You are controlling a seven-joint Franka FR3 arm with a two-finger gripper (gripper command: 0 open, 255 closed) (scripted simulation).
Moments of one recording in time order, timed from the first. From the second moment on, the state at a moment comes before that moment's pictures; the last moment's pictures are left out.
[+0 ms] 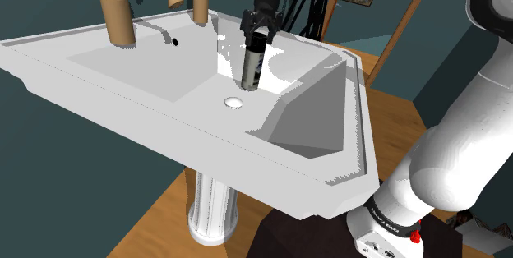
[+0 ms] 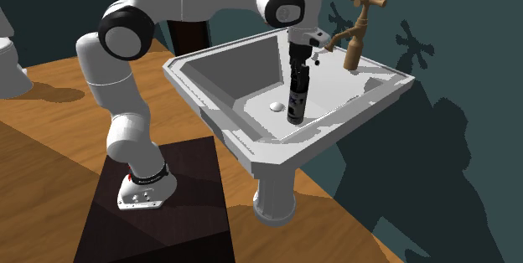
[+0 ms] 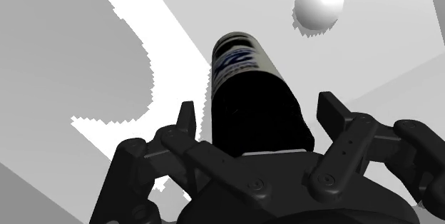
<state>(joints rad) 0.02 0.05 0.02 -1.70 0.00 1.74 0.16</state>
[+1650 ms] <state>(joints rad) 0.02 0.08 0.02 -1.47 0.00 1.55 0.17</state>
